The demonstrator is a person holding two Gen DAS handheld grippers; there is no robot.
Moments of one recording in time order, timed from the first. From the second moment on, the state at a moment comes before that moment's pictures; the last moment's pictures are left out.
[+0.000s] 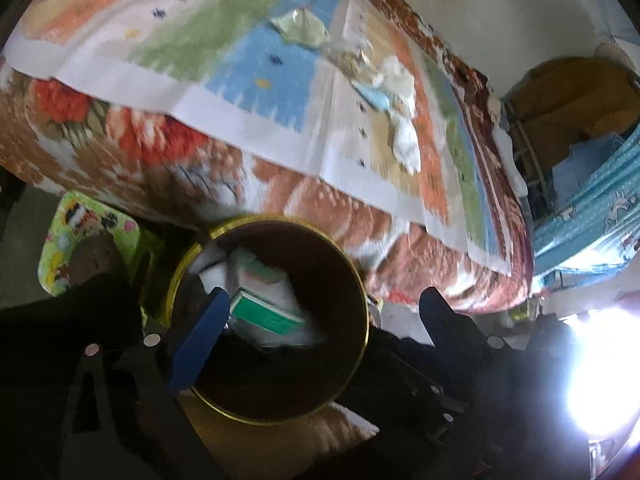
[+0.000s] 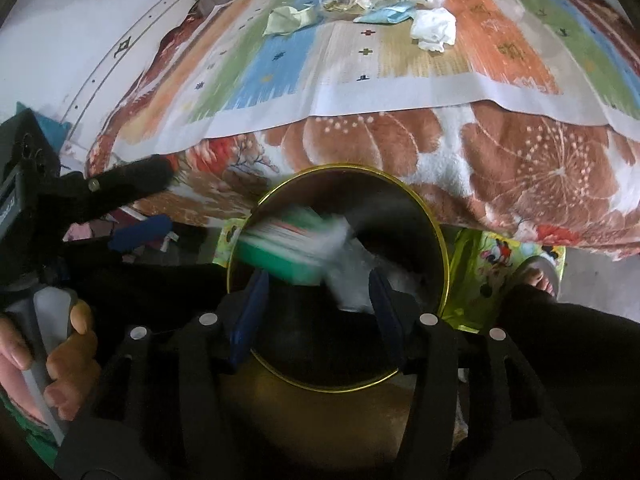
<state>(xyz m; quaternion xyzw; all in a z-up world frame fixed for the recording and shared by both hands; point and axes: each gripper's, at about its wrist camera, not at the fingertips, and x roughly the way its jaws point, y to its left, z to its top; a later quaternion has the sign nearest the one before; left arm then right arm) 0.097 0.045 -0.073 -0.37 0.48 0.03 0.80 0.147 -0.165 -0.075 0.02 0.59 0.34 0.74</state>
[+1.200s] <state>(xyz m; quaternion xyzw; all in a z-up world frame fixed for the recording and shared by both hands) 0.164 0.084 -0.022 -0.28 0.47 0.07 0.84 0.258 -0.152 0.013 -0.07 0.45 0.31 0.83</state>
